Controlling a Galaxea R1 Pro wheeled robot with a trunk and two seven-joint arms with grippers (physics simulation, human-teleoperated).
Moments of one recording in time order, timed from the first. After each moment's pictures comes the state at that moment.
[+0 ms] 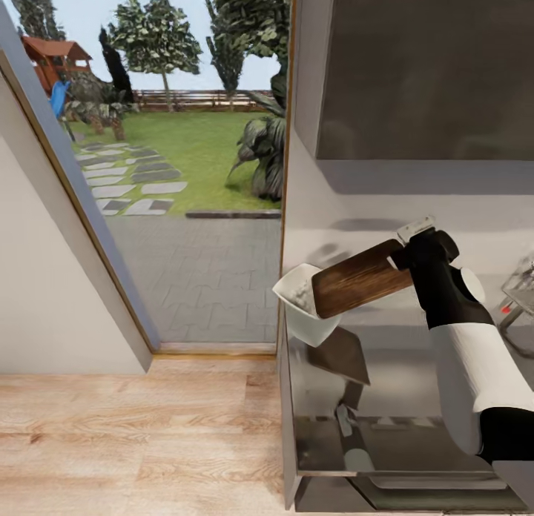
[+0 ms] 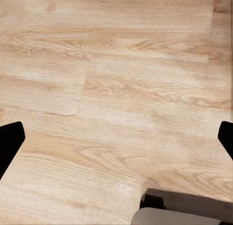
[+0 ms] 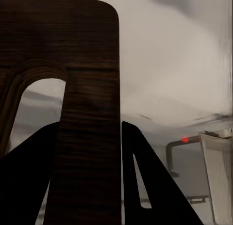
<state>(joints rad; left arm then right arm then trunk) -0.30 0.04 -0.01 0.08 0.11 -0.72 0.14 -1.10 -0.12 -0.04 -1.14 0.97 0.98 0.57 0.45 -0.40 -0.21</state>
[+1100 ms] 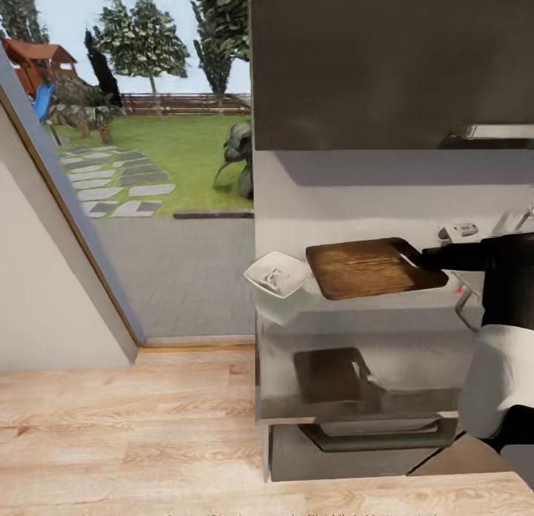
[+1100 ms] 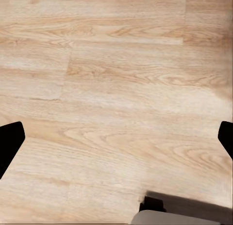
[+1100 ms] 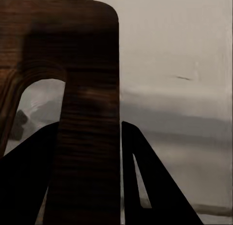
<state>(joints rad) -0.30 0.04 -0.01 0.08 0.11 -0.72 0.14 -1.10 -0.20 -0.44 -1.23 0.92 0.86 1.10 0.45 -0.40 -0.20</state>
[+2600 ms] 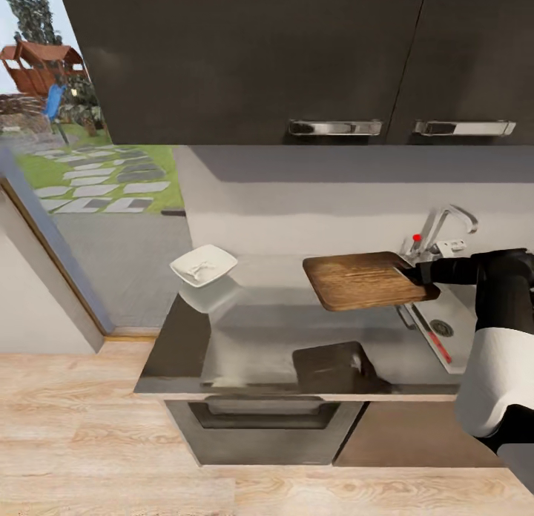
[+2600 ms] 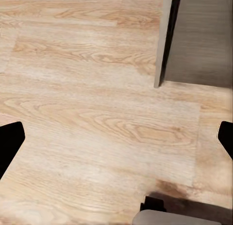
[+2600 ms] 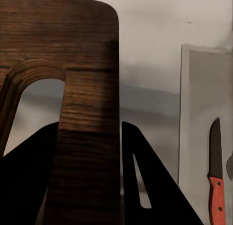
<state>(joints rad) -0.30 0.04 -0.01 0.08 0.11 -0.71 0.14 -1.09 -0.19 -0.52 -1.09 0.92 0.77 1.09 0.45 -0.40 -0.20</state>
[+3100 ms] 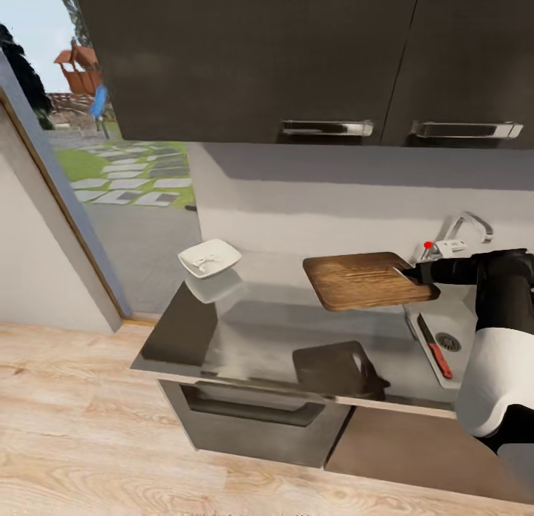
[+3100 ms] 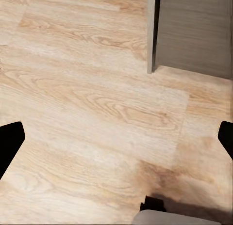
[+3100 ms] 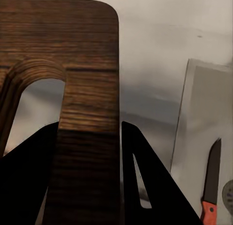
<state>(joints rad) -0.30 0.04 -0.01 0.08 0.11 -0.71 0.14 -1.09 -0.19 -0.52 -1.09 0.92 0.76 1.09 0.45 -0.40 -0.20</state>
